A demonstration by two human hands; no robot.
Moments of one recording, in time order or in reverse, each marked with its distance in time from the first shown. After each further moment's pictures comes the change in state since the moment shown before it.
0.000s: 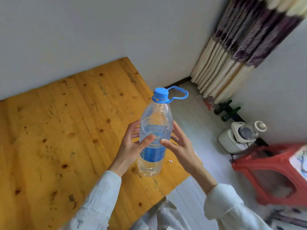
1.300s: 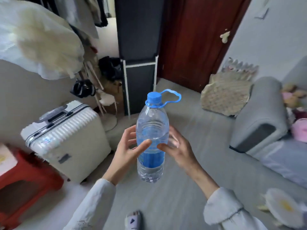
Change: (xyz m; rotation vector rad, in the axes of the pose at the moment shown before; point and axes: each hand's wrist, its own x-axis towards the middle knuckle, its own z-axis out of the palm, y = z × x) left_hand -0.701 -0.040 0.611 0.149 -2.002 0.181; right_hand -0.922 0.145 -0.187 0.243 2.004 -0.092
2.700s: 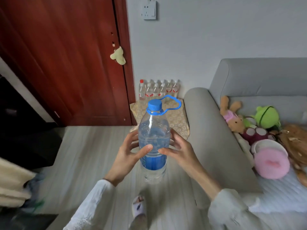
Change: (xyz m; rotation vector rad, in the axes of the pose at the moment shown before) left_hand 0.882 -0.047 0.631 0.023 -0.637 -0.020; right_hand 0.627 0.046 -0.773 -0.041 0.571 0.064
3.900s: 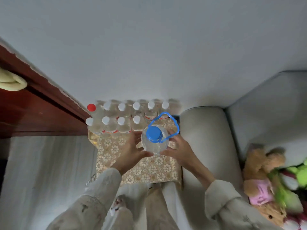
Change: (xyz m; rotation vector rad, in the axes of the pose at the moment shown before) left_hand 0.678 -0.191 0.129 0.025 -0.116 -0.497; right_hand 0.610 0.193 -0.299 -0.017 0.002 0.455
